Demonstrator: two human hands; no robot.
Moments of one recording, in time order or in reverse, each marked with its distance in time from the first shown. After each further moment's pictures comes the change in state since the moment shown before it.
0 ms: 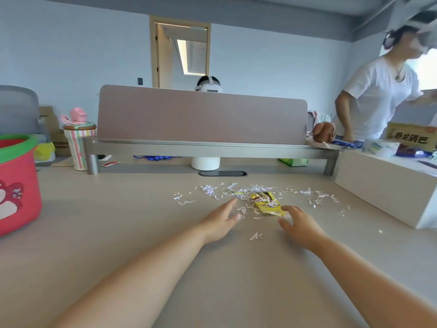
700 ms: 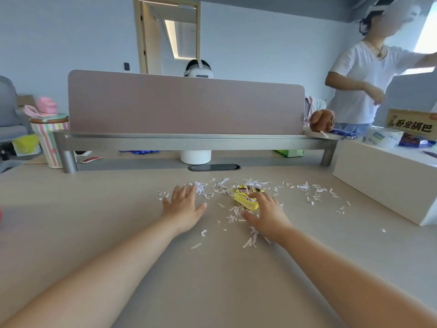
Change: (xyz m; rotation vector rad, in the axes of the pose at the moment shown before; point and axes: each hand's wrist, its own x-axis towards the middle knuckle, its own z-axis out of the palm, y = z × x) left_hand 0.029 -0.041 -0.036 0.436 0.188 -0.263; right_hand 0.035 -0.041 0.024 0.123 0.028 -0.112
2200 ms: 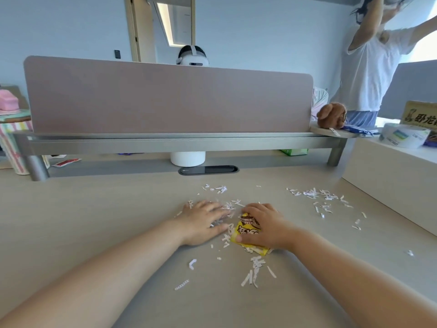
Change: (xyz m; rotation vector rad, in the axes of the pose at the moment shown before) left_hand 0.068 0.022 0.027 0.203 -0.292 0.414; right_hand 0.060 0.036 0.001 -0.247 -0.345 -0.138
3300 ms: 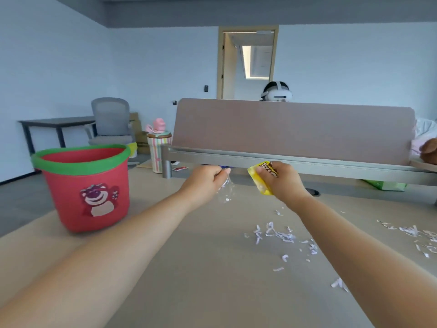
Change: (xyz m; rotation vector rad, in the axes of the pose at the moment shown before) left_hand -0.196 -0.053 -0.106 -0.408 0.795 -0.365; right_hand 0.024 -0.201 -0.065 0.727 0.429 -0.166
